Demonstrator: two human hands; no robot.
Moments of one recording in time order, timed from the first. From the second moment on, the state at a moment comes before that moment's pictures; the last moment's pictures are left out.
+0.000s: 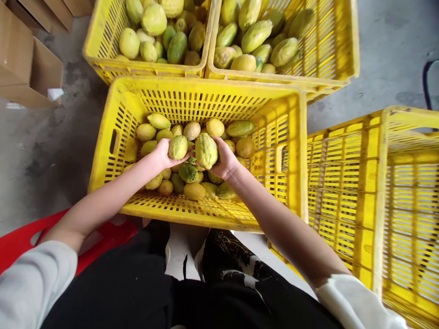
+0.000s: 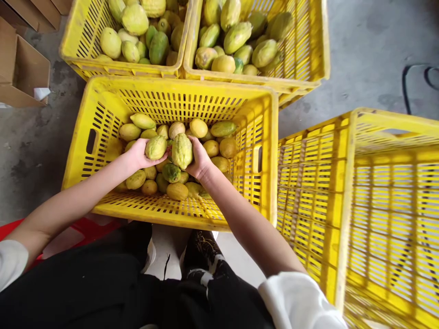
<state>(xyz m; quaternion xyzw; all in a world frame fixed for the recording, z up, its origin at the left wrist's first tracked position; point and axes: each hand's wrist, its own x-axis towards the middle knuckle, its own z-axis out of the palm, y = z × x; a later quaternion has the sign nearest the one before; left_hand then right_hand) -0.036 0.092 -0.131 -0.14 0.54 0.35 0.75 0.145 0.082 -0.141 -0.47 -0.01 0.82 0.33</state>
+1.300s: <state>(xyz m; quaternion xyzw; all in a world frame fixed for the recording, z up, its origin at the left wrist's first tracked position) -0.026 0.091 -0.126 -0.09 0.61 0.36 0.70 0.150 0.082 -0.140 -0.49 -0.05 0.80 0.35</state>
